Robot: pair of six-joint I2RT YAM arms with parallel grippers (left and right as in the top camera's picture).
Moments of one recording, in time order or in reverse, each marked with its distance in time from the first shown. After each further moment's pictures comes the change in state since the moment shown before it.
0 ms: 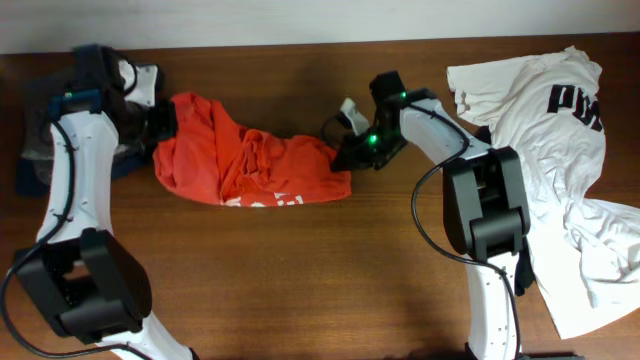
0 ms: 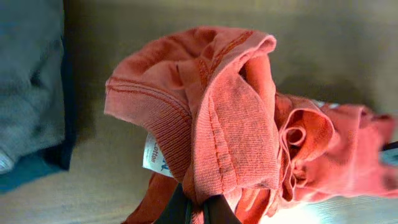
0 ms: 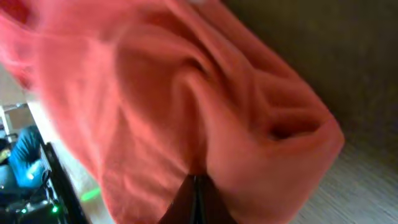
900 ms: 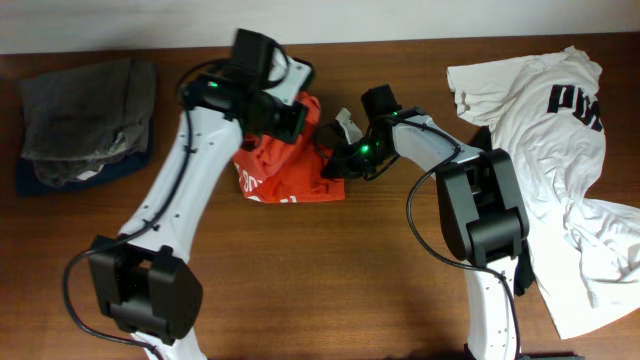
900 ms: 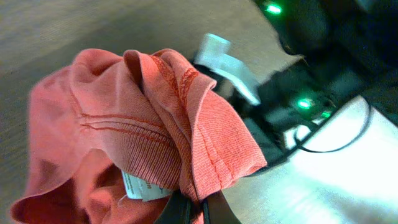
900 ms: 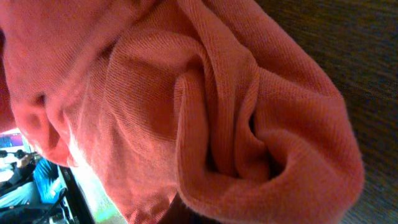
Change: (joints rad) left arm -0.539 0.000 0.080 0.001 -0.032 0.000; right arm 0.039 -0.030 -0.130 0.207 -0.036 0.175
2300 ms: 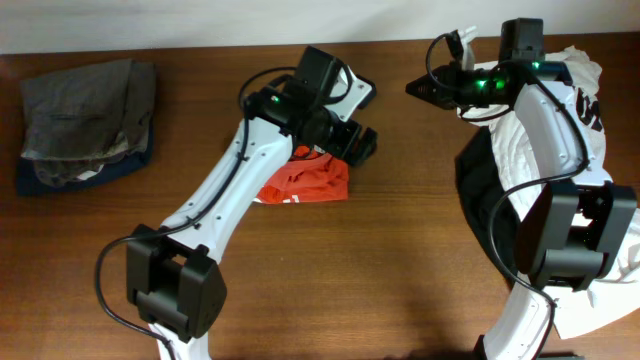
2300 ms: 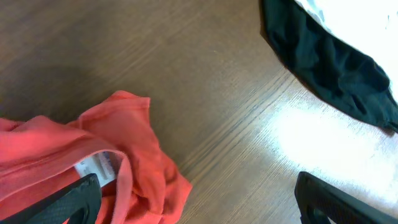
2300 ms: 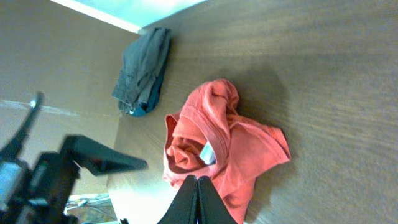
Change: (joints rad) left arm -0.156 0.061 0.023 0.093 0.035 -0.015; right arm -0.402 -0.237 0.173 -0.136 -0.222 0.000
